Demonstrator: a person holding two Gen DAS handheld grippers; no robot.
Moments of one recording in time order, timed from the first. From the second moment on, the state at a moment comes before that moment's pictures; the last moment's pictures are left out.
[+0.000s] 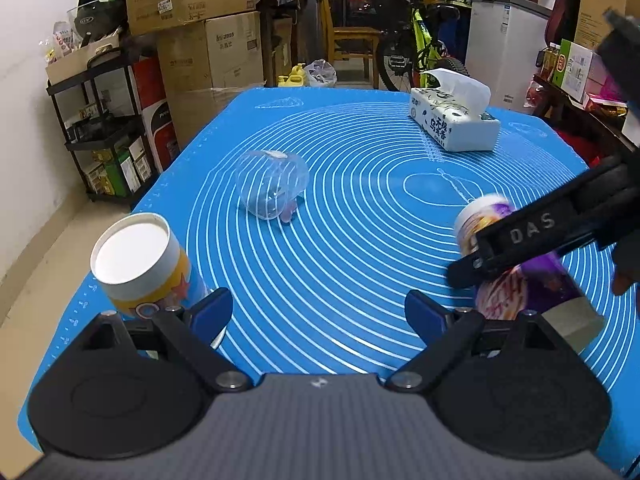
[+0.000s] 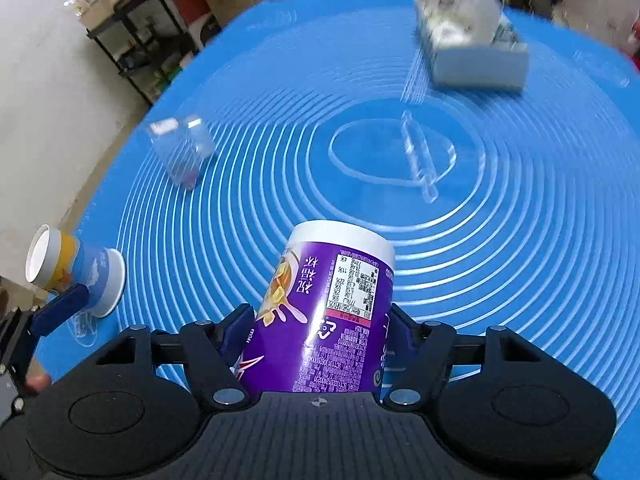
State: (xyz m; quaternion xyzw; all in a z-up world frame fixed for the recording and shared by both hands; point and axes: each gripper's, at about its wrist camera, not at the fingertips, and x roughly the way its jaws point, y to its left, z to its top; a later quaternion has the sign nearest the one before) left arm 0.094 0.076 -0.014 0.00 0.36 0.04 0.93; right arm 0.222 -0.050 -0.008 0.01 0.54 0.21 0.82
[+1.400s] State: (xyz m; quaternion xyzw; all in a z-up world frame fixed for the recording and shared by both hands) left arm 0.032 -0.016 -0.001 0.02 0.34 -0.04 0.94; right arm 0.029 -0.184 0.004 -0.03 0.25 0.07 0.97
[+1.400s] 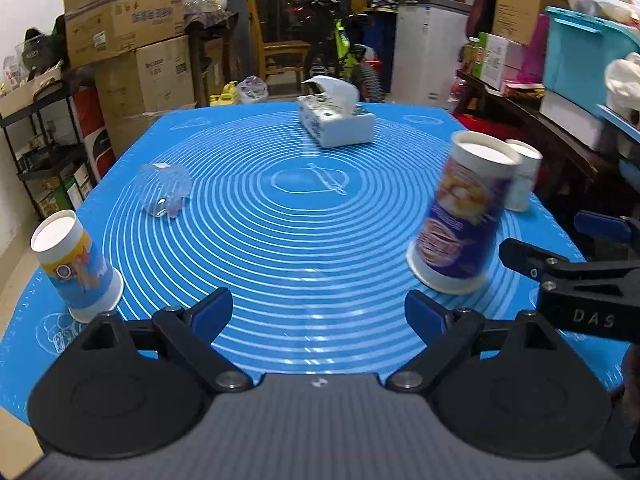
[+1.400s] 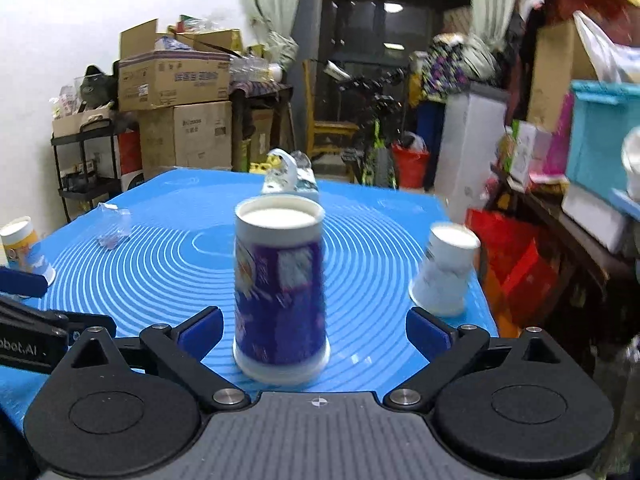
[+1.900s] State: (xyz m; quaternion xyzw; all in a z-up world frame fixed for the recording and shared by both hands) left arm -0.012 -0.049 -0.001 0.06 0.33 -0.06 0.94; right arm -0.037 -0.210 0.007 -0.03 0.29 0.05 0.96
